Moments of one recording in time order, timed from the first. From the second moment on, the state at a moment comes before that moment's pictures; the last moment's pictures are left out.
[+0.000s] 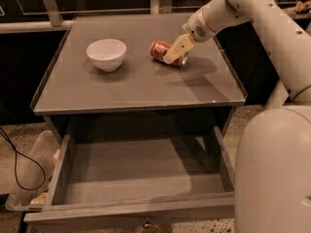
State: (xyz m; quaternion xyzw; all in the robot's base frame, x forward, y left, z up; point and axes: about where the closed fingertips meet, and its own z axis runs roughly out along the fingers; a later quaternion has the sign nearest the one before) arm 0.767 -0.093 0.888 -0.50 0.77 0.15 0.37
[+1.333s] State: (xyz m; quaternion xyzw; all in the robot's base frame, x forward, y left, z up) arm 0.780 -0.086 0.843 -0.50 0.79 0.07 0.35
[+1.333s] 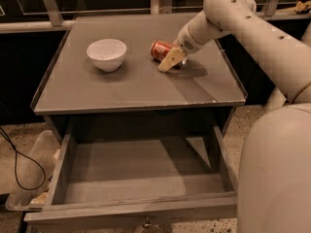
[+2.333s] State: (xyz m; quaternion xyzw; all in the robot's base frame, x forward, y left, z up) arm 0.780 -0.086 0.843 -0.50 0.79 0.07 0.35
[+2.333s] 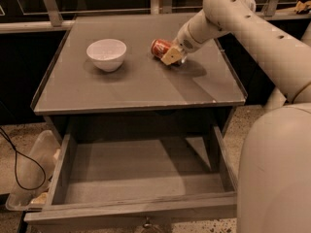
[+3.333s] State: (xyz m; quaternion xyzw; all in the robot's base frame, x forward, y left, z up) arm 0.765 -0.090 0.857 -0.51 0.78 0.08 0.37
